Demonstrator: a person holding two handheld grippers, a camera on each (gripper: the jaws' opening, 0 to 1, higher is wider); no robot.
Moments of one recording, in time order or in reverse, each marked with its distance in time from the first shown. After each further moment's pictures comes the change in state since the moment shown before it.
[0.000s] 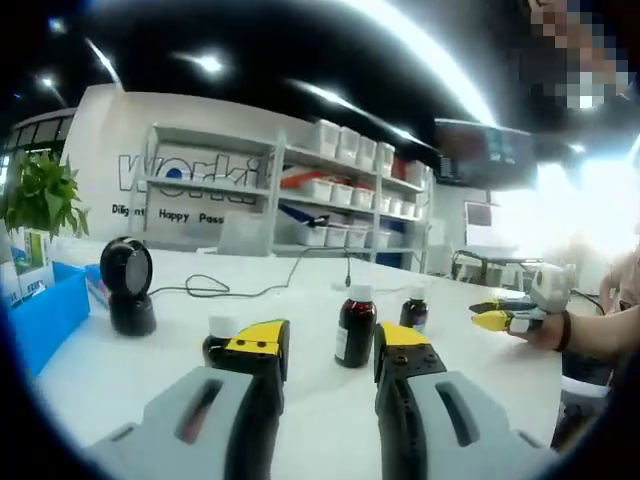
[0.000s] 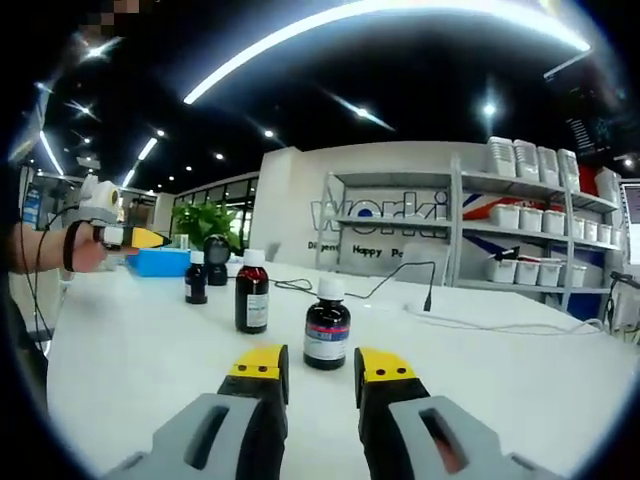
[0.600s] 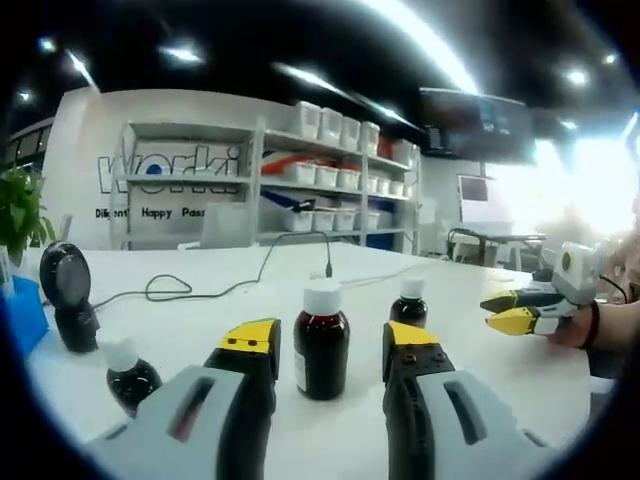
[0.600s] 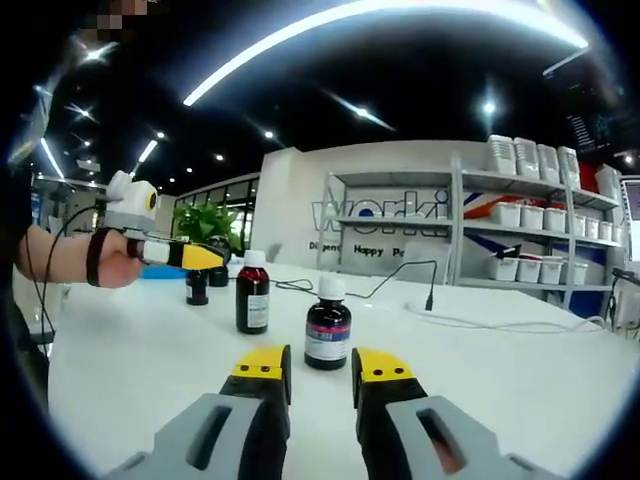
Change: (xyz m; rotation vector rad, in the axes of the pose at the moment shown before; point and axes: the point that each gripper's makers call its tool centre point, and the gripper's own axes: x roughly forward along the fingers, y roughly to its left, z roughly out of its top) left arm 0.087 -0.046 -0.027 0.074 0.077 -0.057; right arm 0.000 0.000 -0.001 0.009 0.002 0.004
